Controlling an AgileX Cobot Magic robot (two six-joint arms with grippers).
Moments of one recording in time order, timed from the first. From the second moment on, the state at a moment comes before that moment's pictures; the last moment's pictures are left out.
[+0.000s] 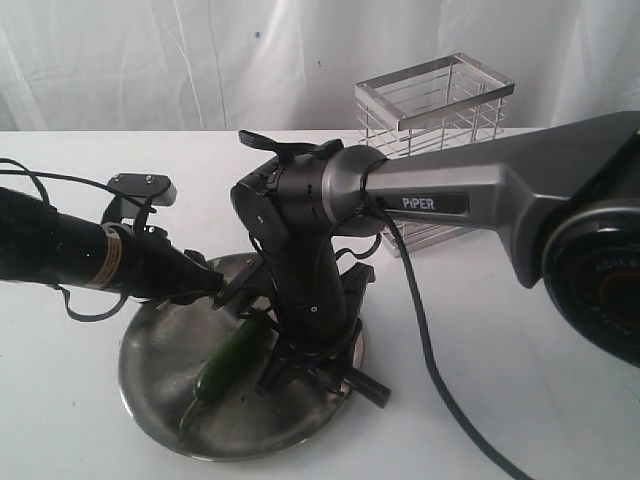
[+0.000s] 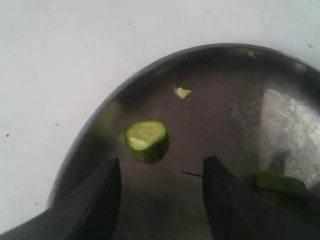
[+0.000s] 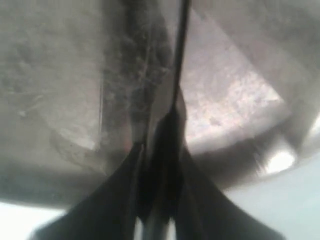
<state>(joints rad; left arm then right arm) -0.22 1.79 -0.84 1.55 -0.30 -1.60 0.81 2.18 -1.59 -0.08 1.22 -0.12</state>
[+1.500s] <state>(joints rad) -0.22 1.88 -0.85 1.44 -0.39 -1.48 0.80 2.08 -1.44 -0.16 1.19 -0.12</state>
